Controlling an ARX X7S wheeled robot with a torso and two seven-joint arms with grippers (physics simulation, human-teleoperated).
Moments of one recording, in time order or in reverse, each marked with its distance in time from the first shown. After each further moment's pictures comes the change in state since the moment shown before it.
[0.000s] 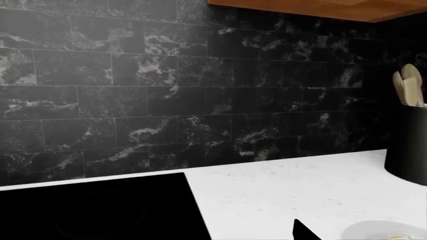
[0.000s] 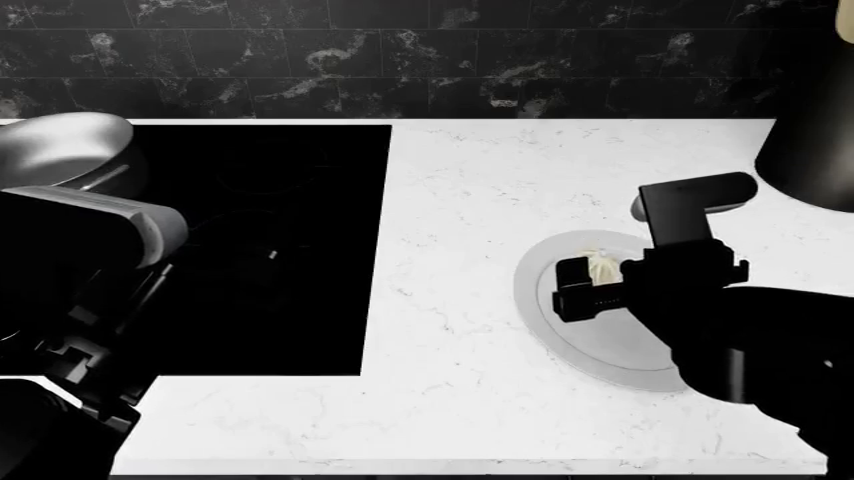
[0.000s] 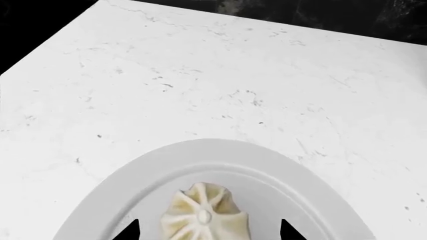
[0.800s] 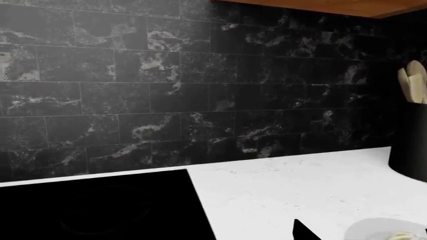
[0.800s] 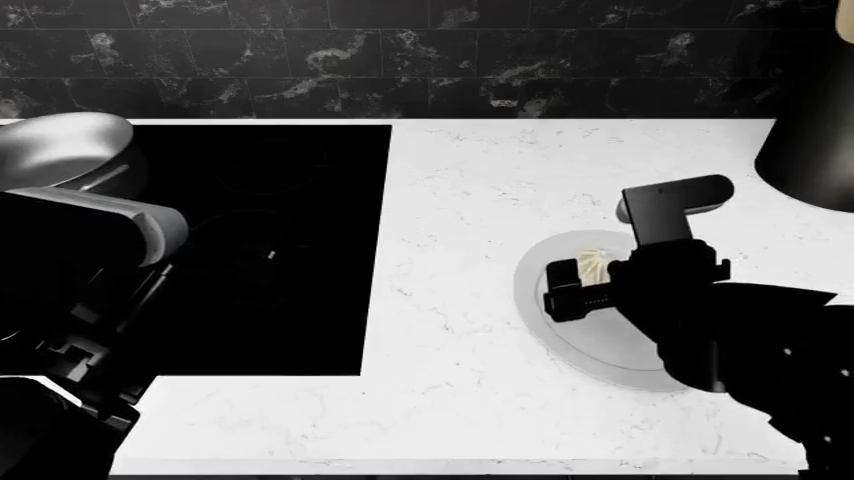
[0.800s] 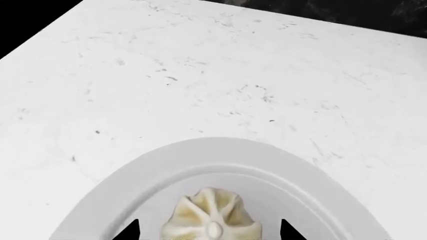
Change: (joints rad) left arm 0.011 -0.023 0.021 -0.017 0.000 0.031 -0.008; right arm 0.026 -0.015 -0.082 0.081 -0.069 -0.056 -0.068
